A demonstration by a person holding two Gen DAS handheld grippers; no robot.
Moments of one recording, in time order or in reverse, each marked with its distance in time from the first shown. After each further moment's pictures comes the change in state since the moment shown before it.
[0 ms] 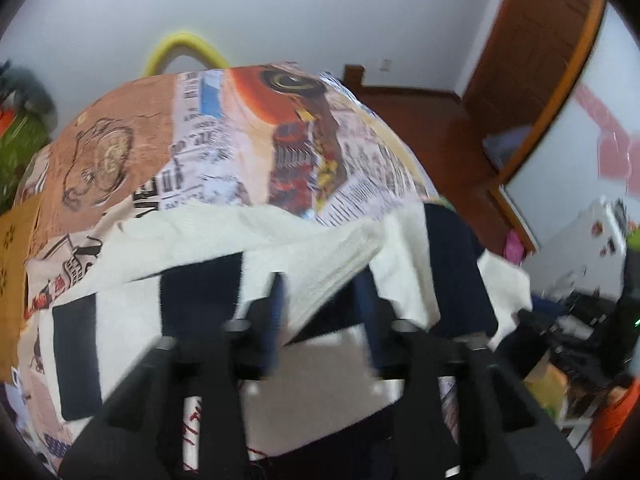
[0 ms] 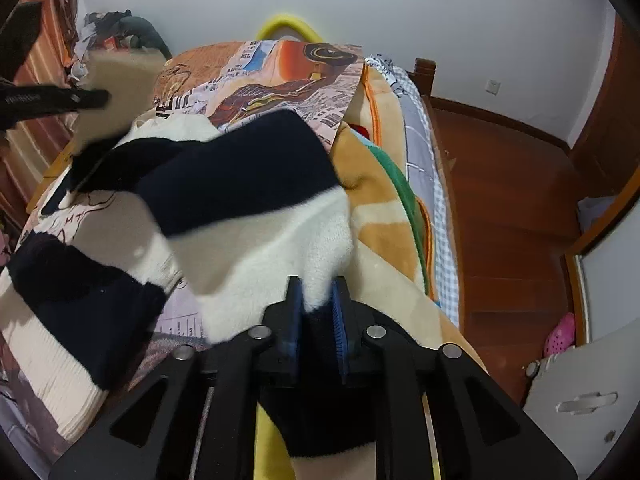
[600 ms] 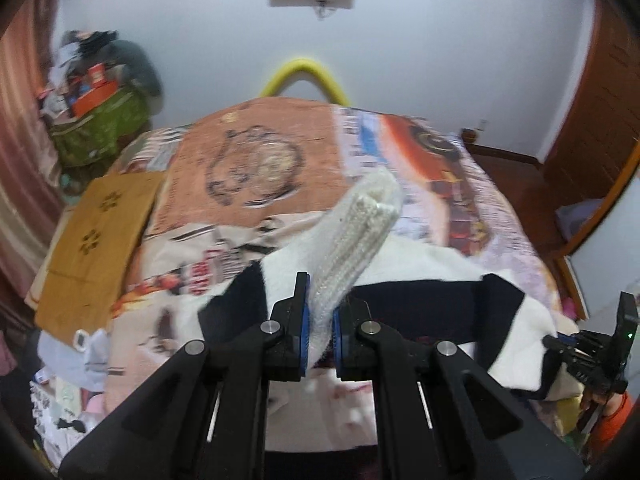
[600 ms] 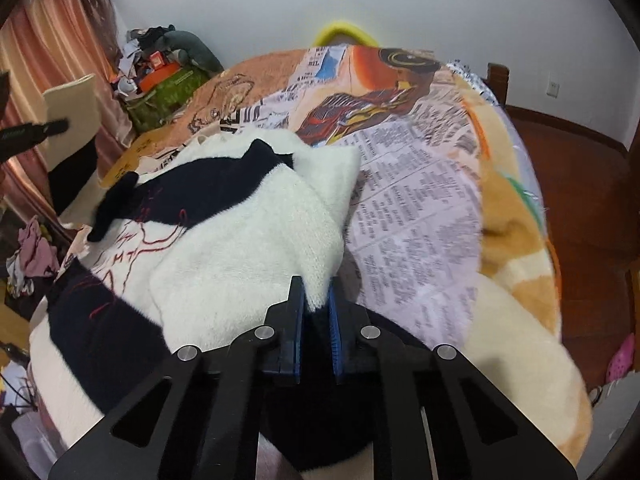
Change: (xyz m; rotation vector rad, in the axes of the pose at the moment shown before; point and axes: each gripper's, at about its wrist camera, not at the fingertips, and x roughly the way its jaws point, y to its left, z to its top) left arm -0.104 0.159 -0.019 -0.215 -0.142 0.231; right arm 0.044 0.049 0.024 -0.001 -0.041 0.243
